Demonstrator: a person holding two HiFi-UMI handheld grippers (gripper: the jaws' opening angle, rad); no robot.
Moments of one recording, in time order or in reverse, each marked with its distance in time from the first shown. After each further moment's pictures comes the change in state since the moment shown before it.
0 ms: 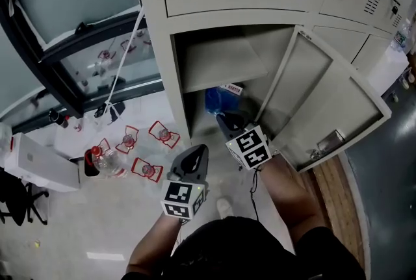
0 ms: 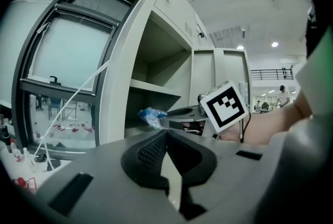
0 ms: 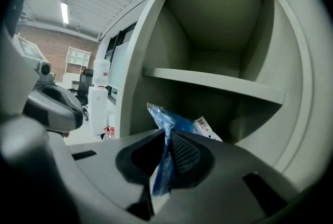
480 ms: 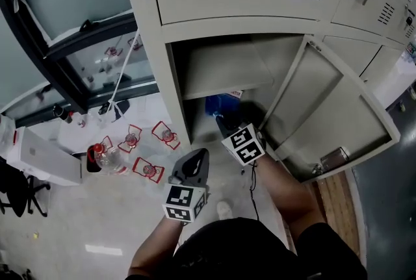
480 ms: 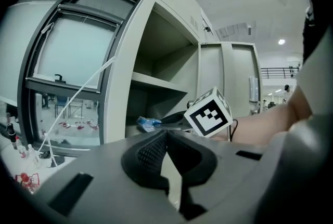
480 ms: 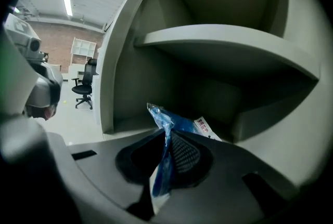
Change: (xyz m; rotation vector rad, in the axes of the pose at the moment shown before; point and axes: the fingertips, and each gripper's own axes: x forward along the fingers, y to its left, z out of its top) left arm 0.021 0.009 -0.008 -0.017 0.021 0.063; right arm 0.051 -0.013 -0.037 -0.049 0.097 0.069
